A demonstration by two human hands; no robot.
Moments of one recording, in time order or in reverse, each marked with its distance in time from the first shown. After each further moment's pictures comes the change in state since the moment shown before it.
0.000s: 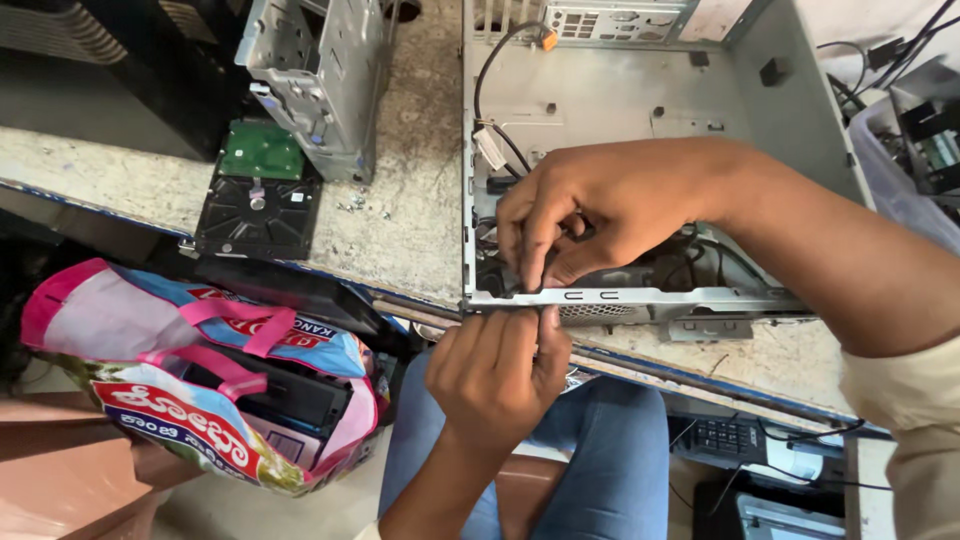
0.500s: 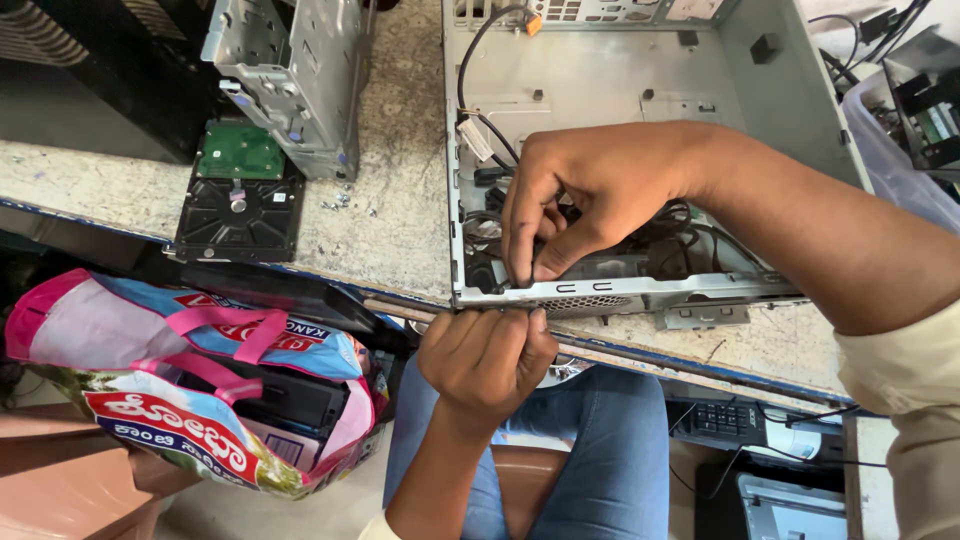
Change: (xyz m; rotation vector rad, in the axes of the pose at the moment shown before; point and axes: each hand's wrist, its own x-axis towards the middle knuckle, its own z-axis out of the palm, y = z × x) left_hand -0.011 -0.023 0.018 -0.174 0.082 0.110; right_hand 0.001 0.019 0.002 0.069 -0.017 0.117
